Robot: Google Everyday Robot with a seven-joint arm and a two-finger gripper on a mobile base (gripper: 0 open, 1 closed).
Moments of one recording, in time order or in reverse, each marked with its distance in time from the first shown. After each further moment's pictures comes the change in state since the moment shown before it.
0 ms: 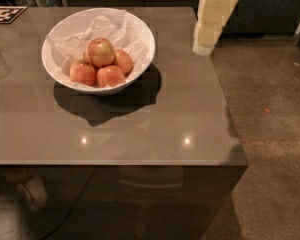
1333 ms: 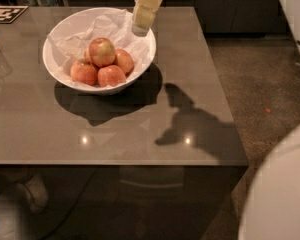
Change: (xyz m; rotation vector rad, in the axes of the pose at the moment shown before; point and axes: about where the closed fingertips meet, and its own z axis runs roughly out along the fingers) arm -0.125 -0.029 0.050 -0.164 -0.281 -0.116
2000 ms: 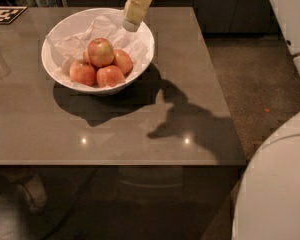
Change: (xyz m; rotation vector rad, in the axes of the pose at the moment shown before) arm -0.016 -0.017 0.008 0.033 -0.063 0.000
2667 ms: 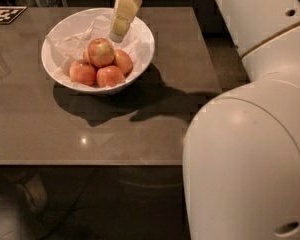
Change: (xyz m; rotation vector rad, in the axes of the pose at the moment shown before) arm -0.007 -0.015 0.070 -0.136 -0.042 0.041
